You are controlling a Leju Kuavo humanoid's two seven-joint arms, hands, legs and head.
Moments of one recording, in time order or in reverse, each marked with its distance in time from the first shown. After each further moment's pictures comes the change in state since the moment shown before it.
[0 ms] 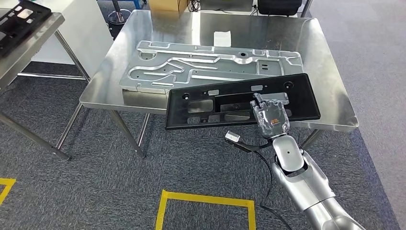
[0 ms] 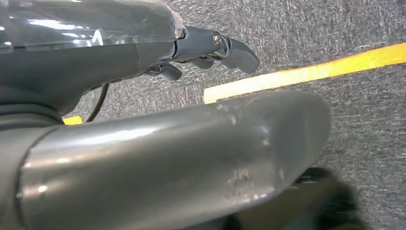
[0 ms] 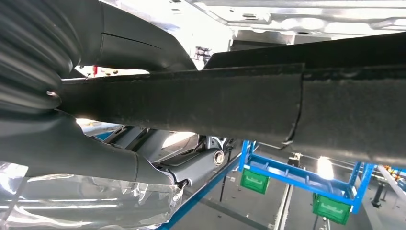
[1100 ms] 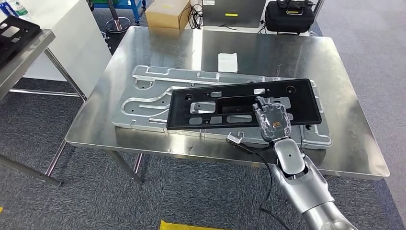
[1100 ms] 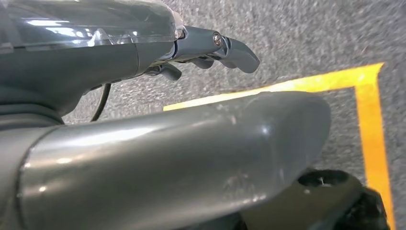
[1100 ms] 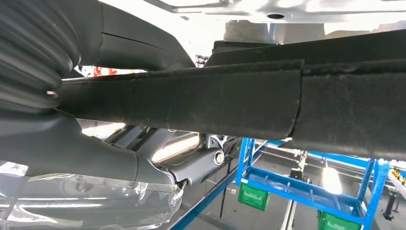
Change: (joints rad) left arm 0.001 0.000 0.000 0.002 -0.002 0.001 0.003; right arm 0.026 0.035 -0.066 0.024 0.000 -0.022 -0.033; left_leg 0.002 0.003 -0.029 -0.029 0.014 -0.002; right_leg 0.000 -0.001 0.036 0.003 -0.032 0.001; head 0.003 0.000
